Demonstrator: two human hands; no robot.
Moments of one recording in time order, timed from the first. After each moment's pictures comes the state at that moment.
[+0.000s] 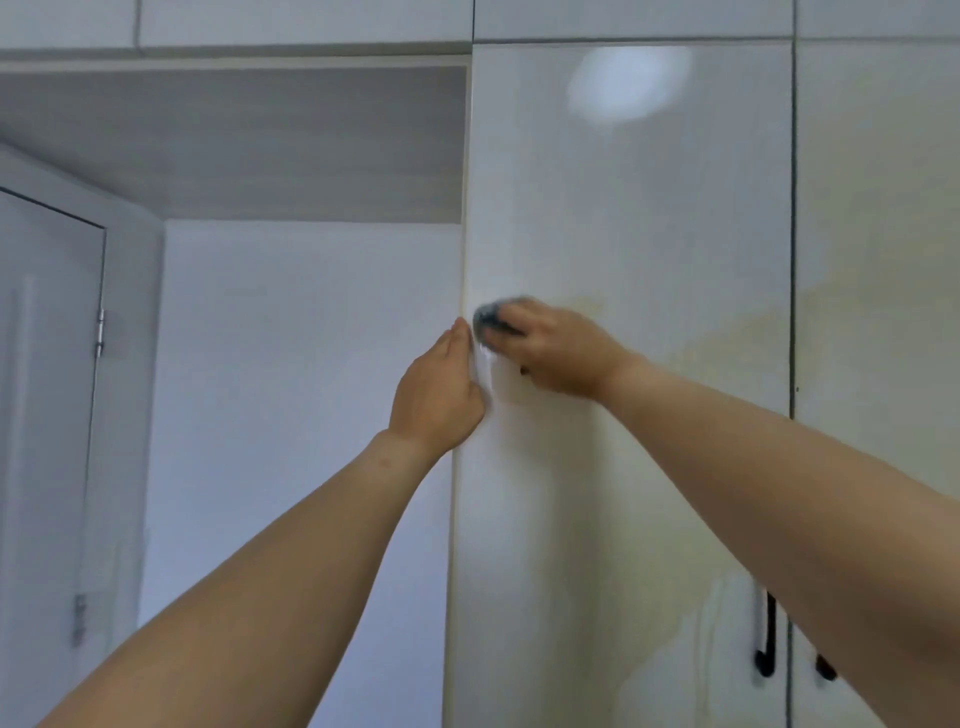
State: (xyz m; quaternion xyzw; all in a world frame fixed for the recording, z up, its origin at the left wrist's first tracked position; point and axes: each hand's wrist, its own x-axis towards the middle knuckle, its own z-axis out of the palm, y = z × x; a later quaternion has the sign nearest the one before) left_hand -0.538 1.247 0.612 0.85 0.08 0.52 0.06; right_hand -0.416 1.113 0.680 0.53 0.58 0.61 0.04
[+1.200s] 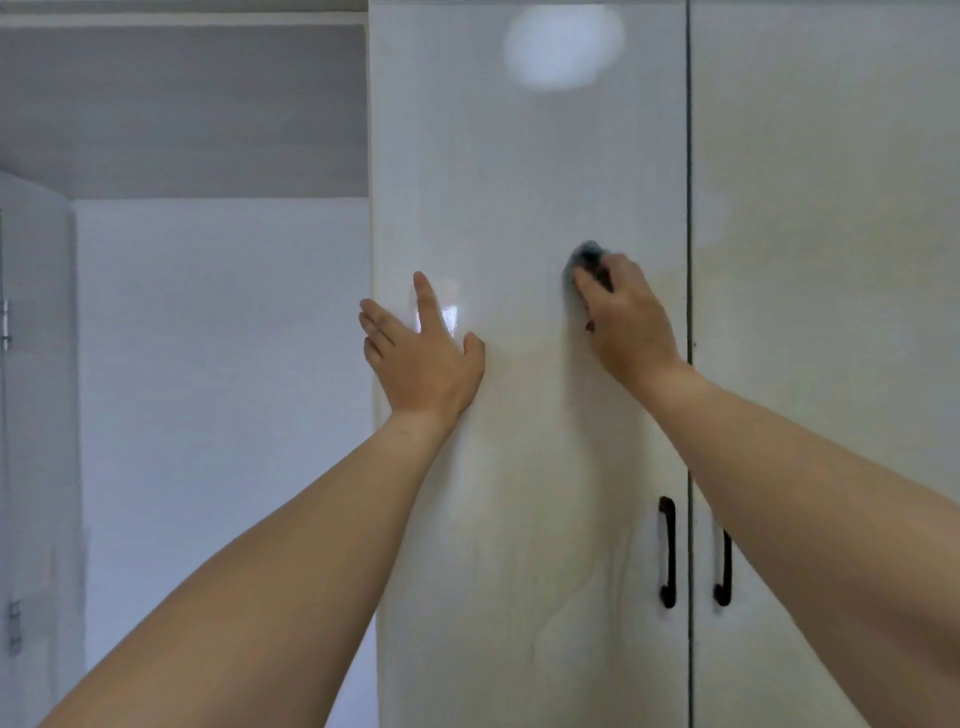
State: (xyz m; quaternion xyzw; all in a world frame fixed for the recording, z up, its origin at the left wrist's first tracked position) left_hand -0.471 1.171 0.603 0.79 0.22 0.57 0.12; right_hand -0.345 0.984 0.643 0.67 0.35 0.63 -0.19
